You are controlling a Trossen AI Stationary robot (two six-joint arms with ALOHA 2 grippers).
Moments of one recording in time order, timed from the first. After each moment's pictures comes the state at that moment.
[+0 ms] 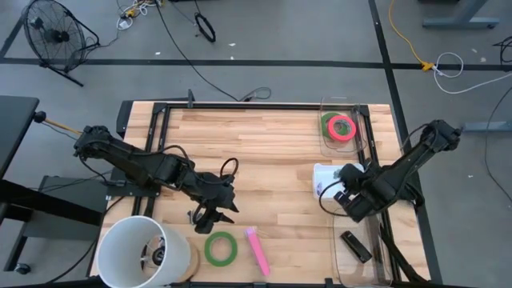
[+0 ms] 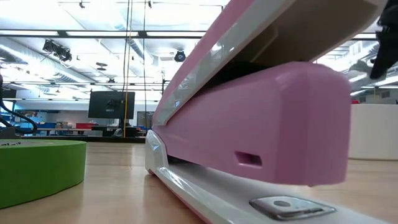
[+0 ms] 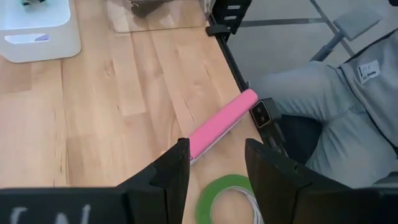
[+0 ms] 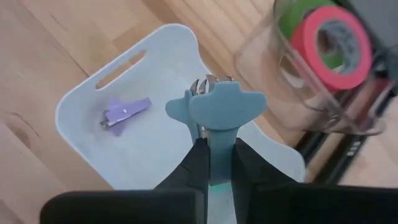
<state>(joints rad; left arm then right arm) -0.36 1.41 1.32 -0.58 0.10 -0.18 0.69 1.18 0.92 -1.50 0.53 1.43</state>
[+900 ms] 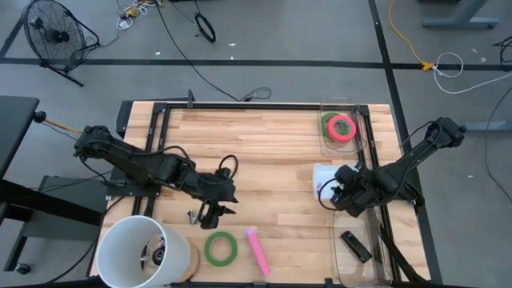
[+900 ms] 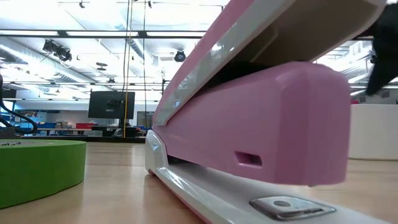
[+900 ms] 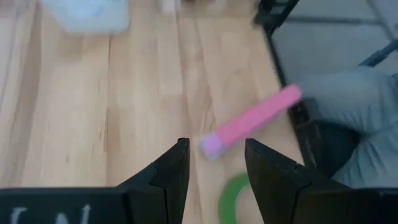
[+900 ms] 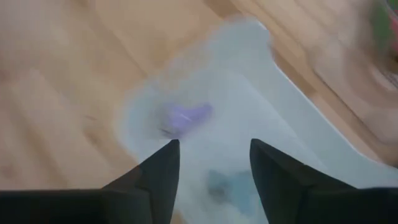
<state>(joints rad) -0.36 1.41 1.32 -0.66 -0.05 -0.27 0.64 1.04 0.75 -1.12 0.50 1.28</state>
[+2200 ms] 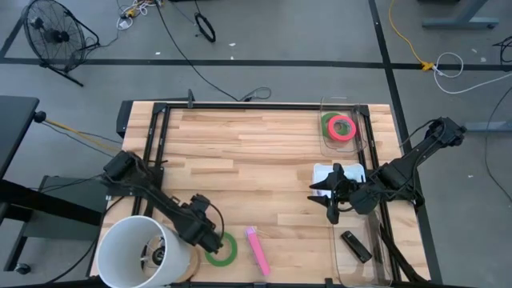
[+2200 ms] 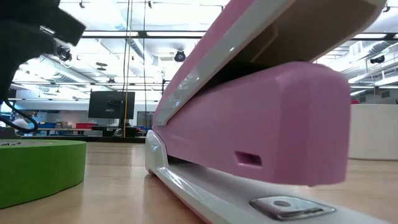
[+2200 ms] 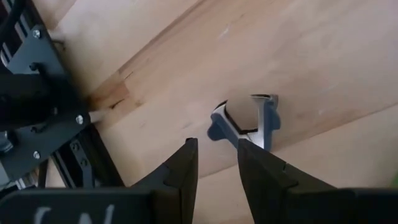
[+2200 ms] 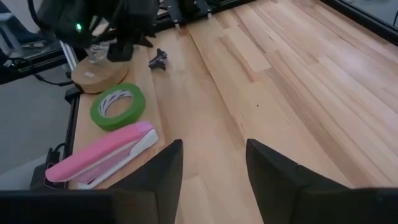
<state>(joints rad) -0.65 1.86 1.32 -1.38 -0.14 -1.67 0.64 1.04 0.88 -0.53 0.63 0.70</state>
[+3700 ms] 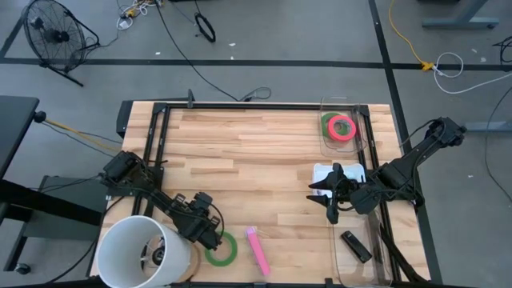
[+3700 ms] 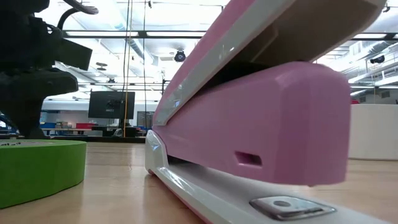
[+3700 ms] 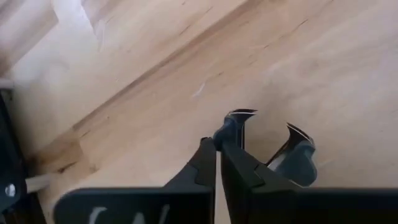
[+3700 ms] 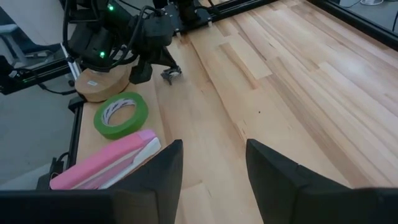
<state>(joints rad) -0.66 1.86 1.13 -1.12 -0.33 -1.69 0.64 1.04 0.88 -0.50 0.65 0.70</state>
